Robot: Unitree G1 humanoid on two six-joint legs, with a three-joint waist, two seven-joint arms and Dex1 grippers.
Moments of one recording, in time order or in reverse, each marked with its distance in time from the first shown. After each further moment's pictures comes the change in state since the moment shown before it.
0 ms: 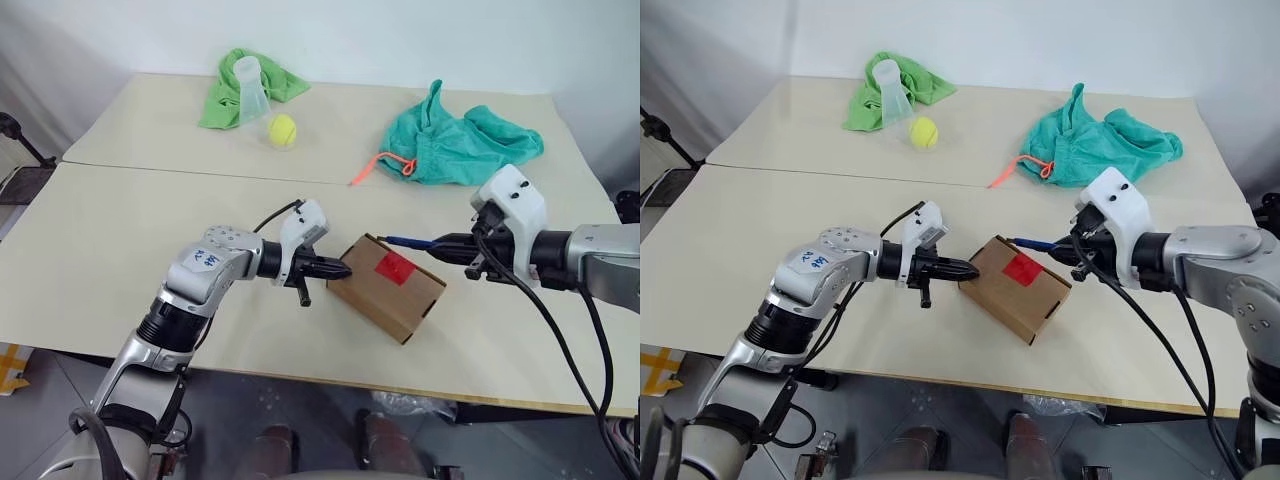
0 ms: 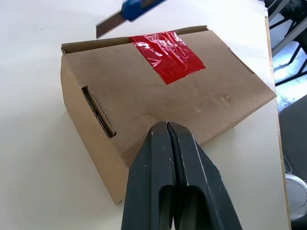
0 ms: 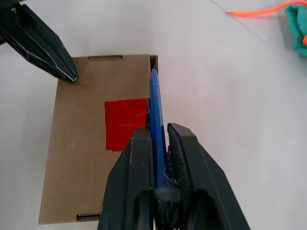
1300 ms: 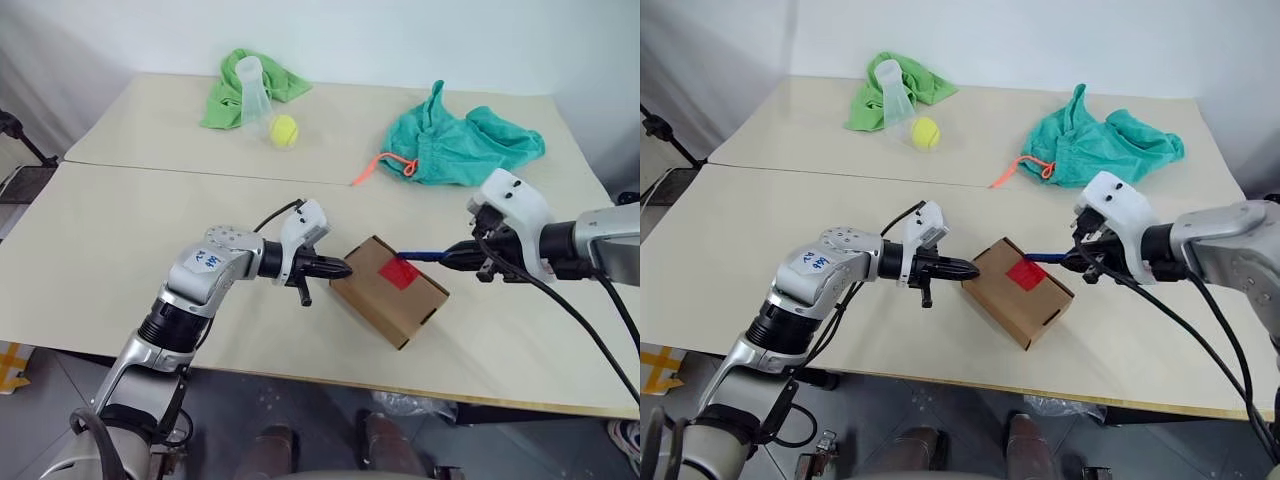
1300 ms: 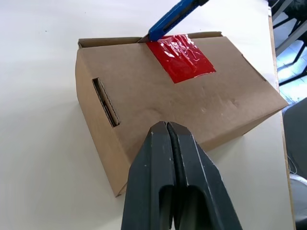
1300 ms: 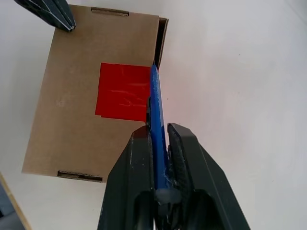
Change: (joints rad) left arm 0.002 -0.005 -0.003 -0.002 0.012 -0.013 0.008; right arm -0.179 -0.170 0.219 0.097 -0.038 0.059 0.158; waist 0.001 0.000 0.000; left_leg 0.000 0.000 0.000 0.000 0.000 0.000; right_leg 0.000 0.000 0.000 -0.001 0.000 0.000
